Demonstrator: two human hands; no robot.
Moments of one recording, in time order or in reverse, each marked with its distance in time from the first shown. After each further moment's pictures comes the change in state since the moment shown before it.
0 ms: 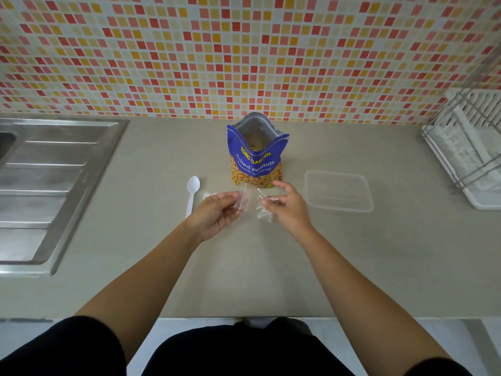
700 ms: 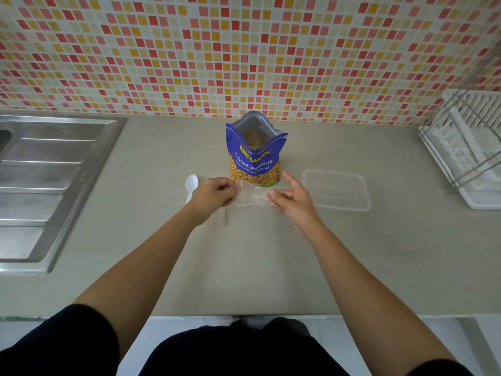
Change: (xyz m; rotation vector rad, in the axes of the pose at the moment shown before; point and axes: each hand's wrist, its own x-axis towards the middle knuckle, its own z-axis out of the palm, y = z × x) left_hand 0.011 0.018 -0.003 0.737 0.139 0.282; right_hand -0.003 -0.012 -0.015 0.205 -0.053 0.056
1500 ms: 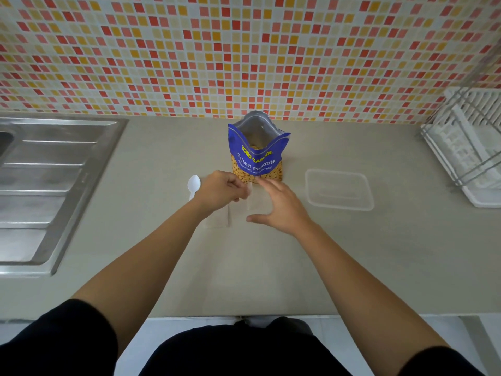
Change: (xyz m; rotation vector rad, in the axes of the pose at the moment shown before) left_hand -0.001 0.029 0.002 0.190 -0.029 -0.007; right_hand -0.002 -0.007 0.016 -1.018 -0.200 -0.436
